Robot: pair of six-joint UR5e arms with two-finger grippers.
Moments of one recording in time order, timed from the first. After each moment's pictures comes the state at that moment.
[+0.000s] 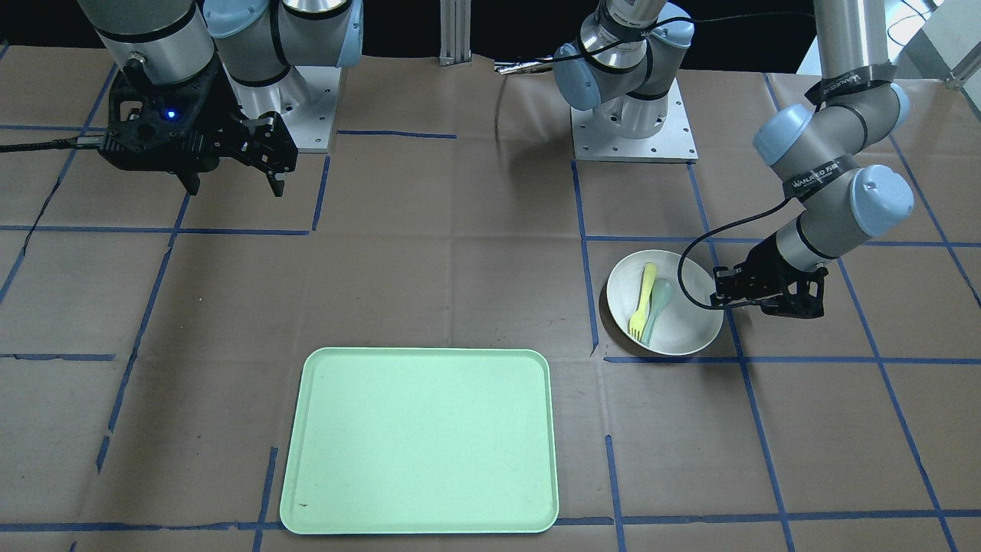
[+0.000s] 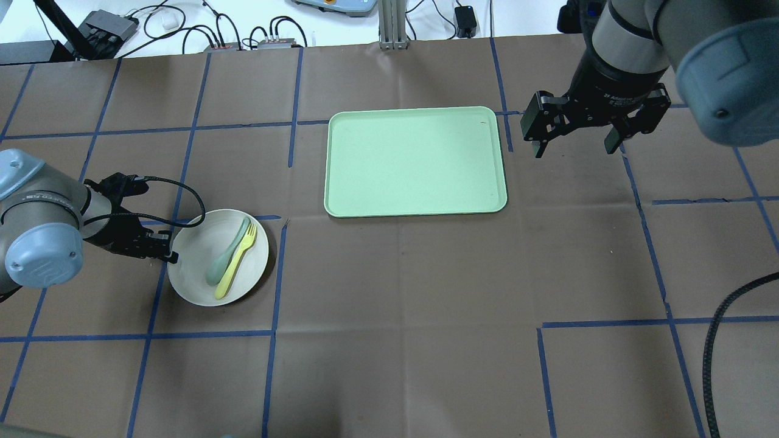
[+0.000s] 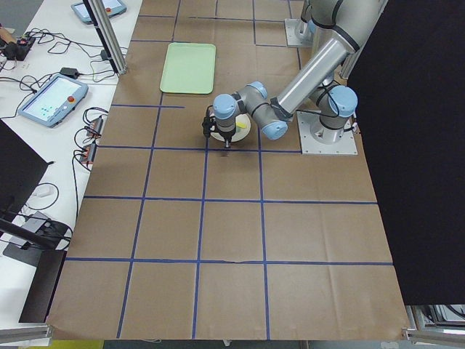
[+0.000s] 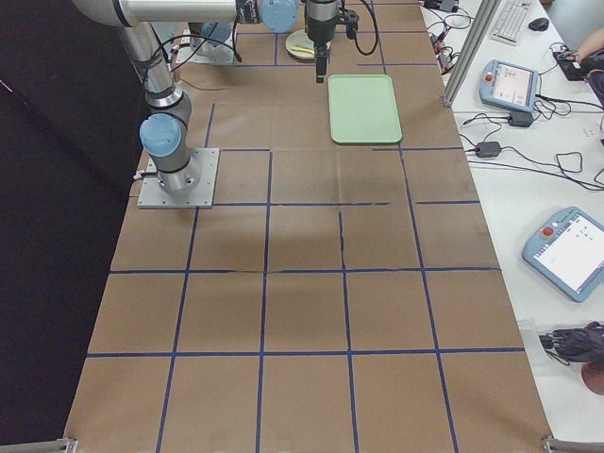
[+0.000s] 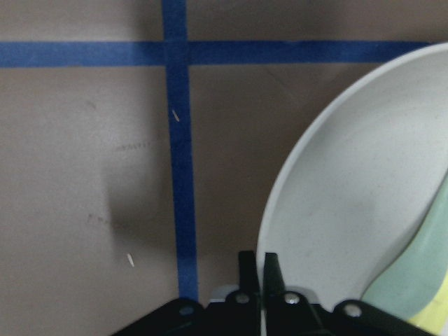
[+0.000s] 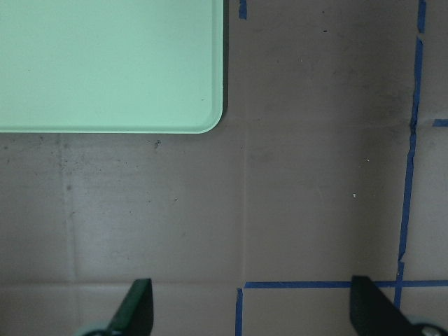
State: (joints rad) left arm -1.03 -1.79 -2.13 -0.94 1.39 0.54; right arm 1.59 -1.60 1.62 -1.60 -1.58 0.01
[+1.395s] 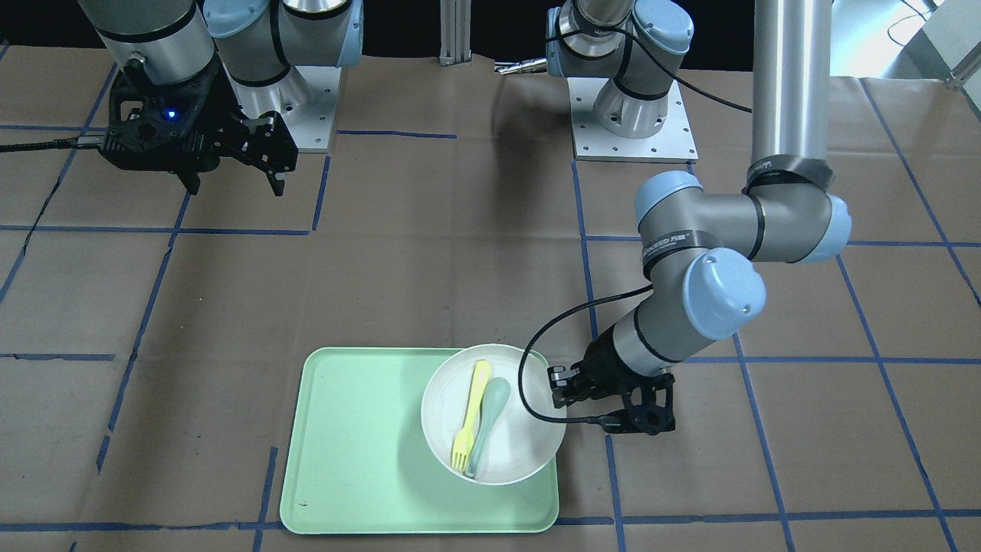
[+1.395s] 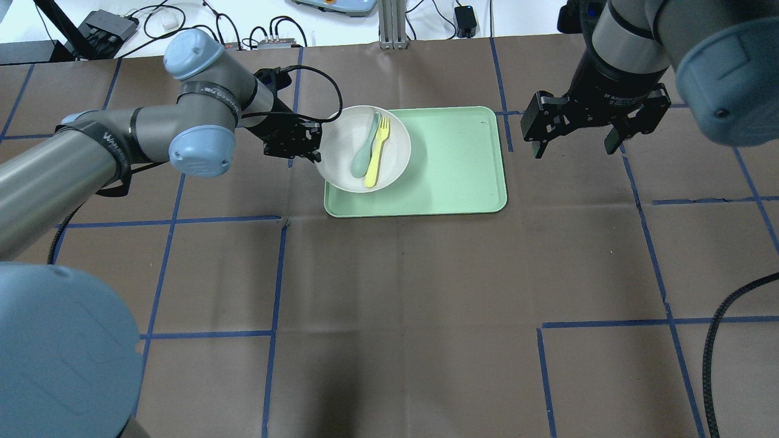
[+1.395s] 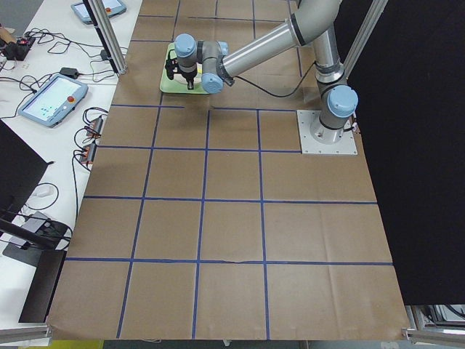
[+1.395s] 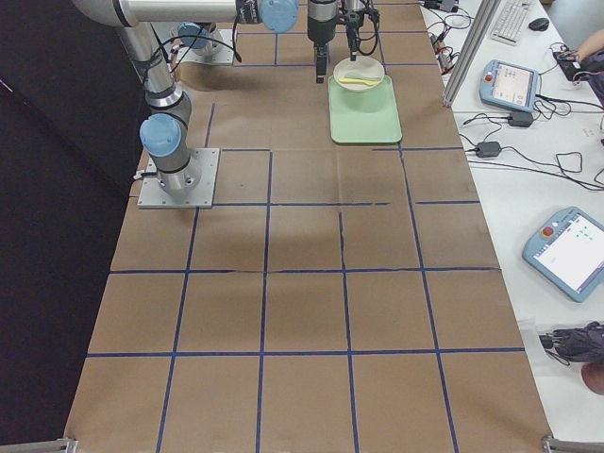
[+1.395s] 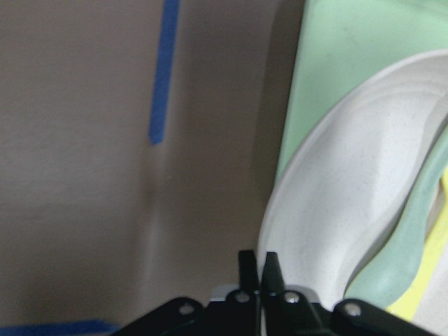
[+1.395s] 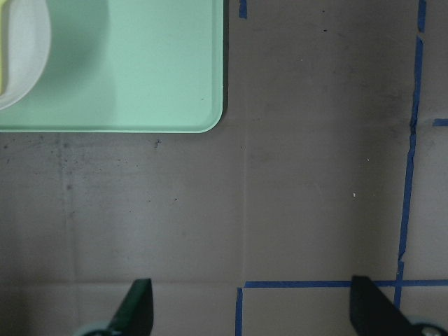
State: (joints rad) left arm -1.58 -2.09 -1.63 -0.93 1.22 -0.14; right arm 1.59 -1.60 1.62 -1.60 -1.58 0.01
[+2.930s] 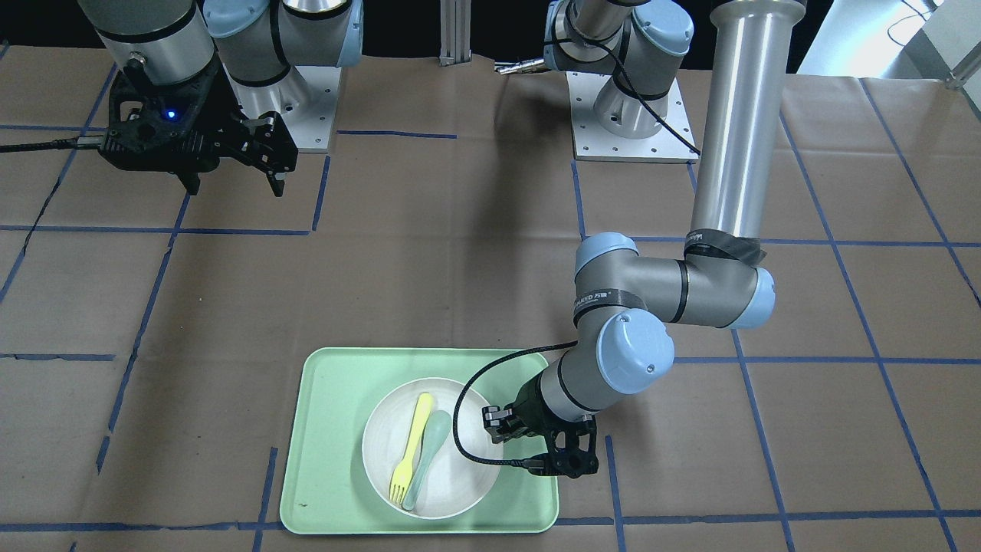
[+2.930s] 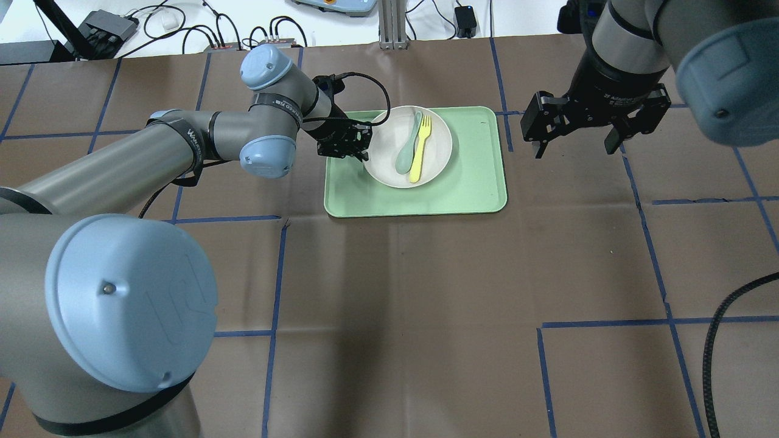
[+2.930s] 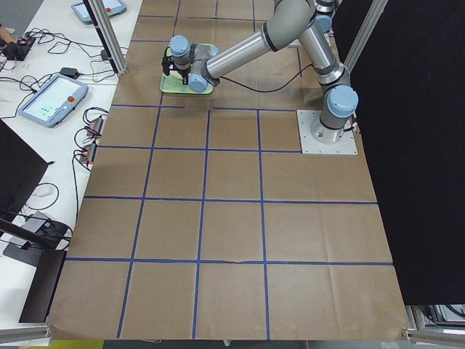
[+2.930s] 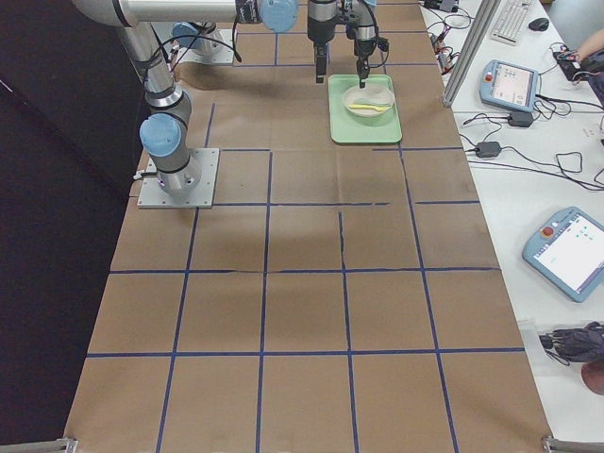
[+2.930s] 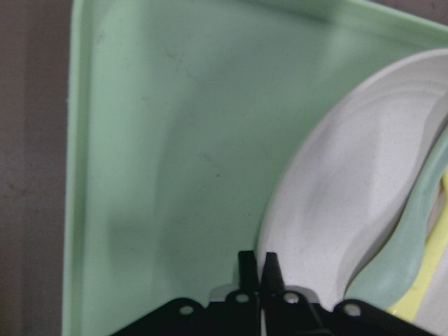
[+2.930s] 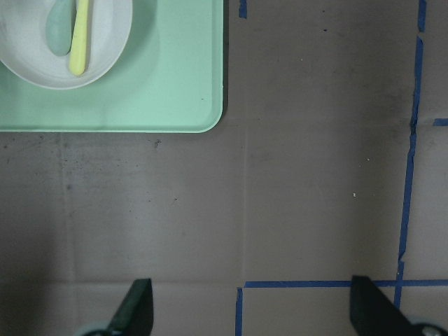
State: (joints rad) left arm -1.66 -2.25 -1.55 -0.80 1.18 -0.22; right arm 1.59 -1.60 1.62 -1.60 -1.58 0.01
